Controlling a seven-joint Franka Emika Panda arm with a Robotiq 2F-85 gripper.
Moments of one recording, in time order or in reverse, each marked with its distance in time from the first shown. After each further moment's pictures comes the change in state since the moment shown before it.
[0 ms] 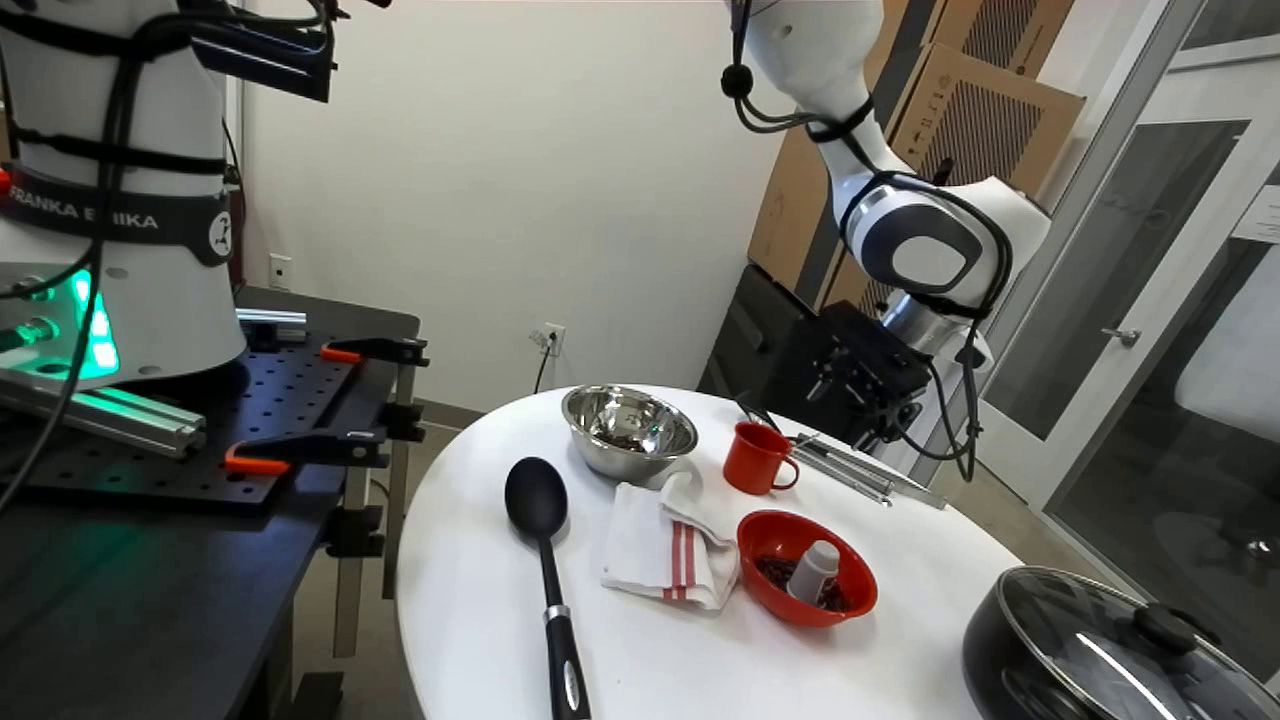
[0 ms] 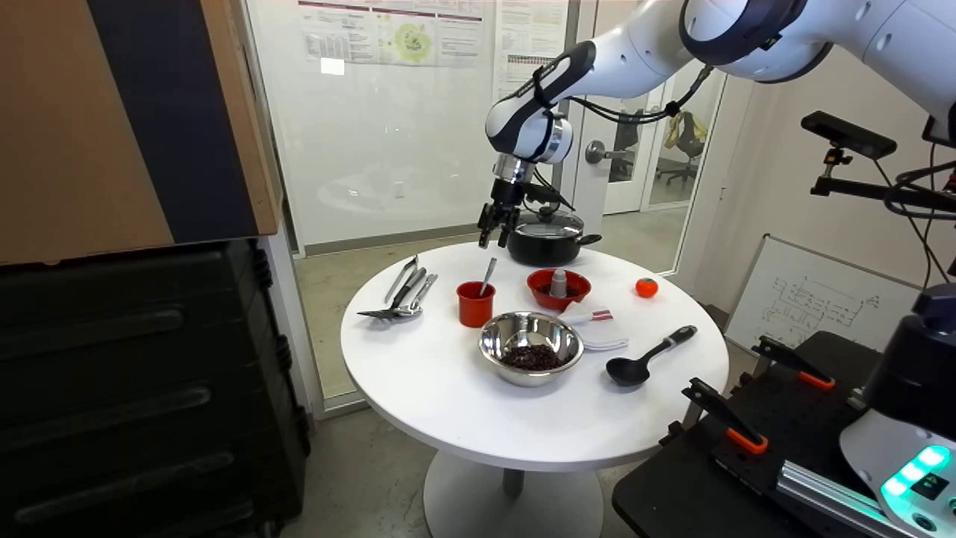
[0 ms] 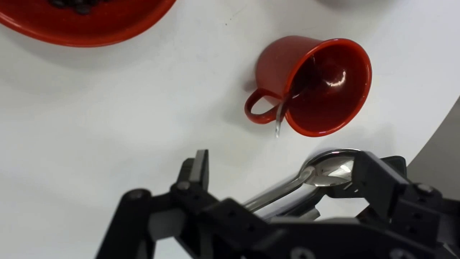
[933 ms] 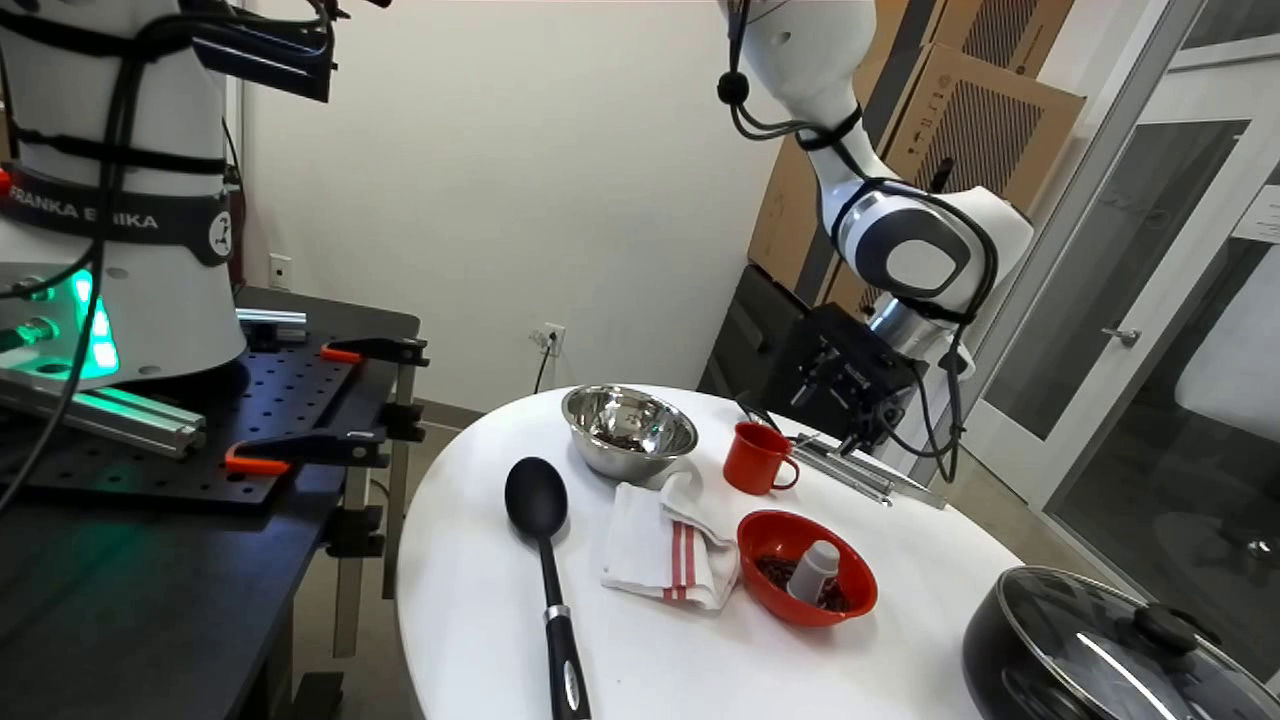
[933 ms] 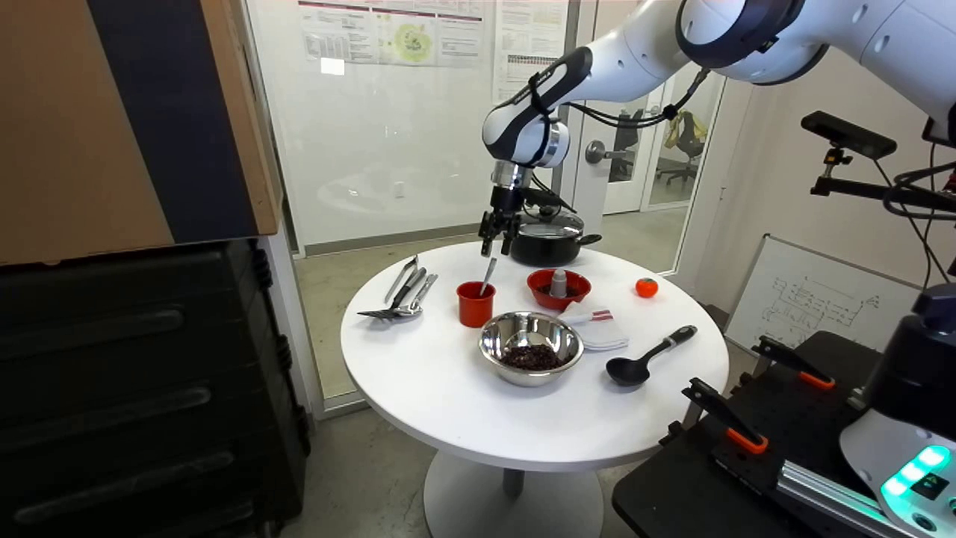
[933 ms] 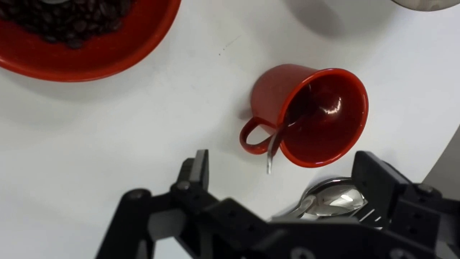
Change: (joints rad) arm 0.018 0.010 -0.008 -0.003 -0.047 -0.047 0.052
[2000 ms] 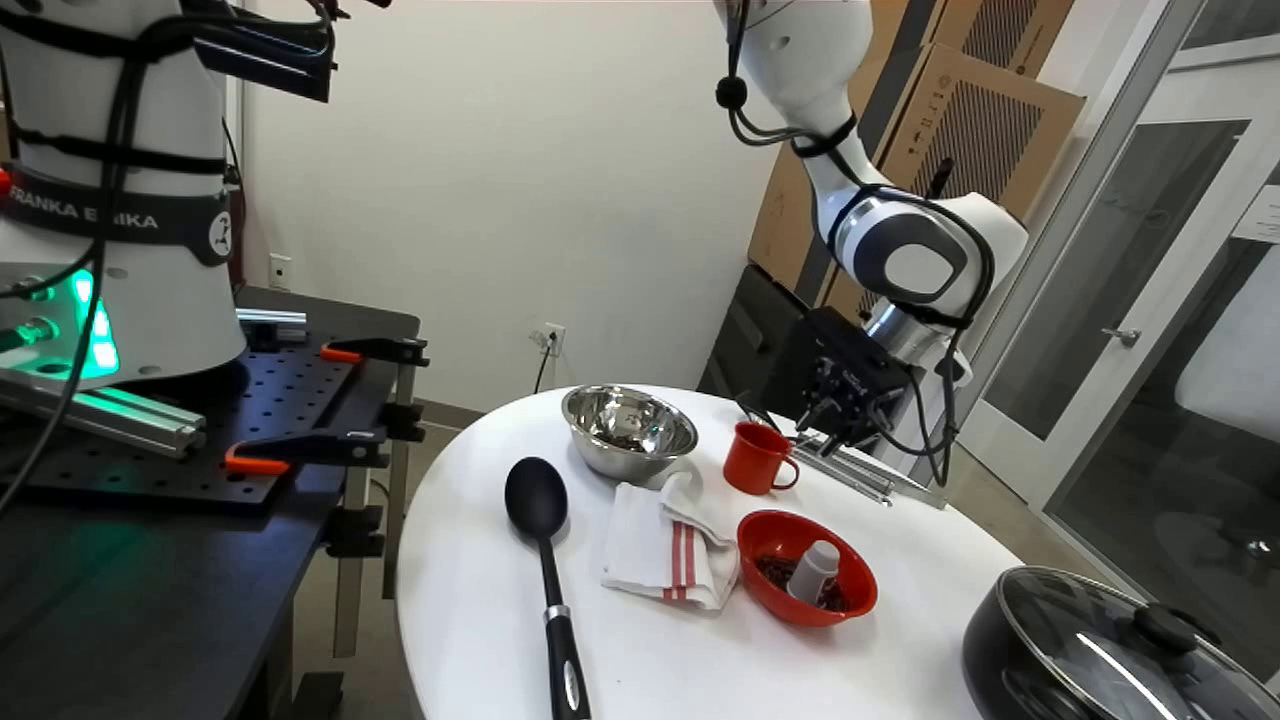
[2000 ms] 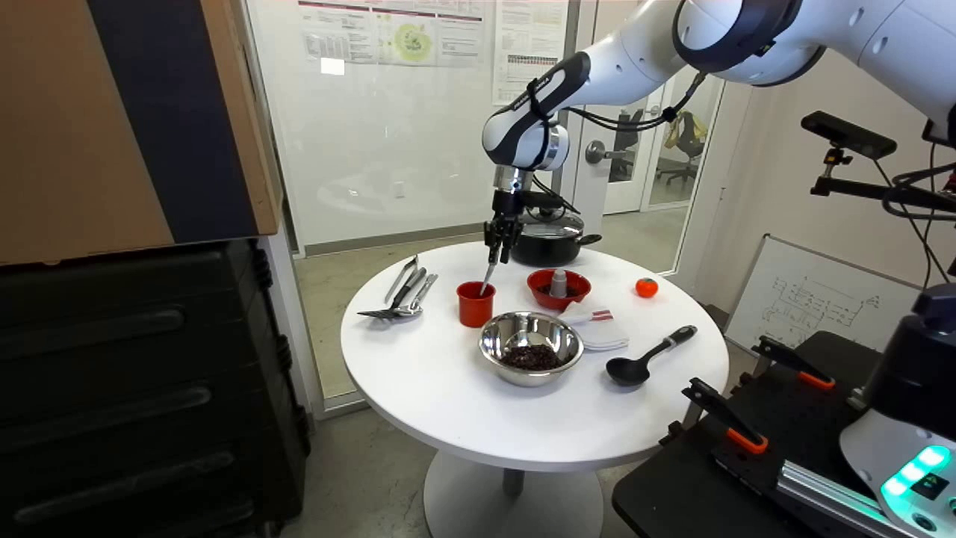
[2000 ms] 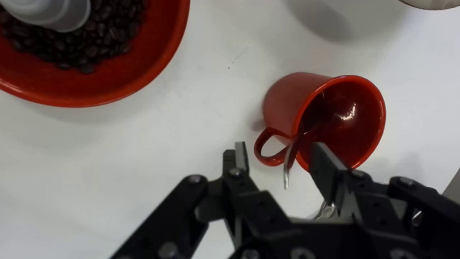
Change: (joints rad) arm 0.016 0.007 -0.027 0.001 -0.017 -0.002 0.079
